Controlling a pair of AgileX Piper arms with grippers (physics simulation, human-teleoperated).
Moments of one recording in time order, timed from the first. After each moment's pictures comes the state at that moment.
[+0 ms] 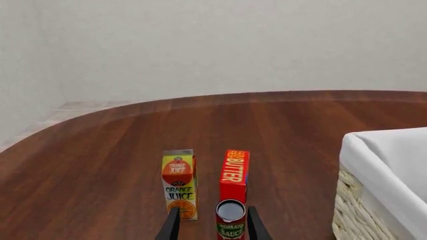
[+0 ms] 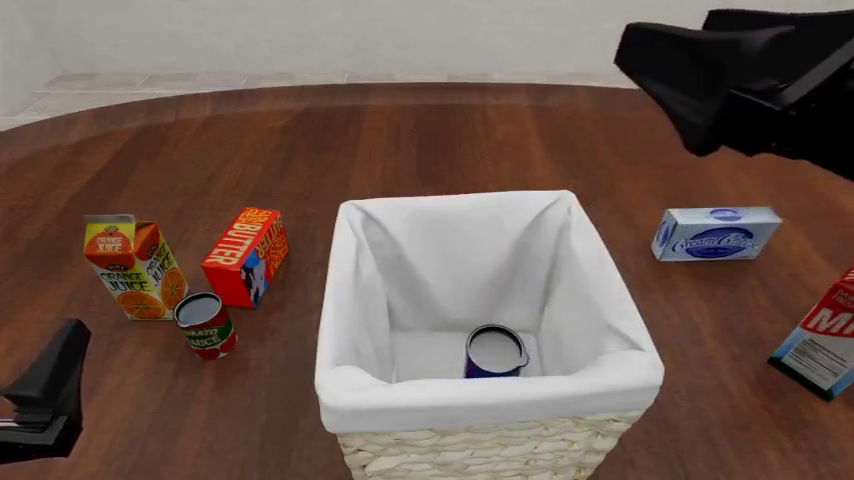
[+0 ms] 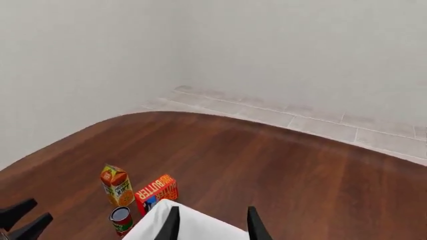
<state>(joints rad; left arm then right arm) 0.01 0.03 0.00 -0.01 0.04 0.58 0.78 -0.84 0.12 0.07</state>
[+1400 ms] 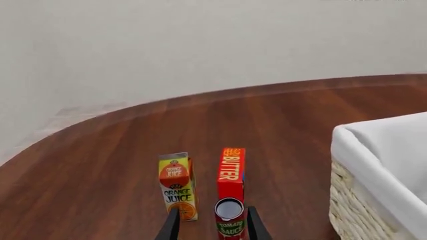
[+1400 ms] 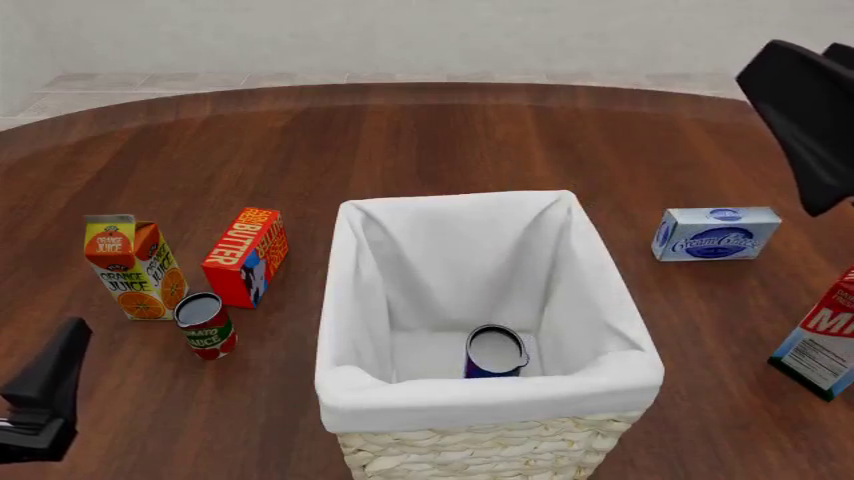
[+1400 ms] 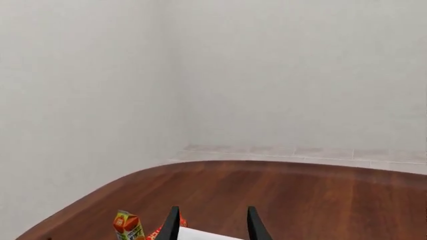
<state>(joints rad) -0.03 0.03 -0.07 0.09 0.10 0.52 0.54 -0.57 -0.17 0.21</state>
